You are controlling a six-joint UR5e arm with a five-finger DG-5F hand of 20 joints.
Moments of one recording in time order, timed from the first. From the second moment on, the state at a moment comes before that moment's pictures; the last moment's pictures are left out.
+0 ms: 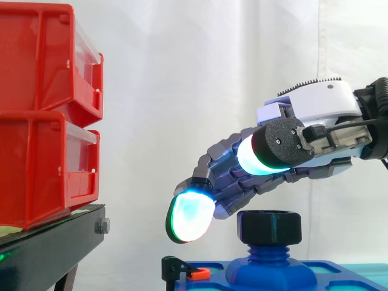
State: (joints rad) arm 0.06 -2.23 -1.14 -3.03 -1.48 -1.01
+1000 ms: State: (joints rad) arm 0.06 -2.20 -1.08 -3.21 -1.48 -1.07
